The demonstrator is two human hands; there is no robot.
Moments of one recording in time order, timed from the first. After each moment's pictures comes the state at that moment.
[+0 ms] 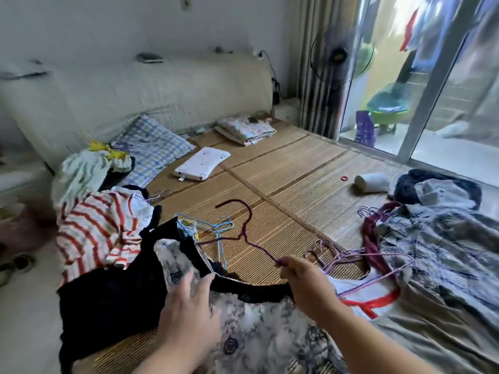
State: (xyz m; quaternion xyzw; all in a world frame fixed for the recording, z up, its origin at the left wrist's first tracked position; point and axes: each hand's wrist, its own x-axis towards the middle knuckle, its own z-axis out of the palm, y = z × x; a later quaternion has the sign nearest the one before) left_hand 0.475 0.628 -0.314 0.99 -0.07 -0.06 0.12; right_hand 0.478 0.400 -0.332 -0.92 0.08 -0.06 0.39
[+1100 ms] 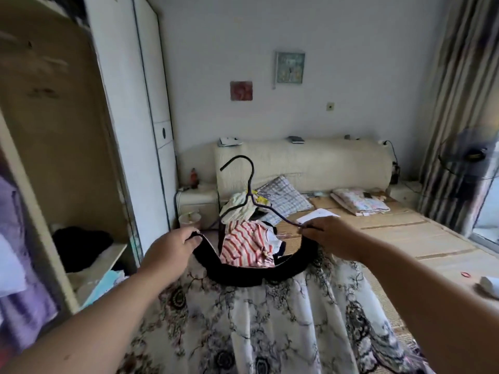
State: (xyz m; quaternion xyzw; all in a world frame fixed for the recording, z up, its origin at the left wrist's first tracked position) left_hand 0.183 0.965 -0.002 0.93 0.12 0.21 0.27; right_hand 0.281 0.649 0.034 -0.93 -0.26 0.00 0.25
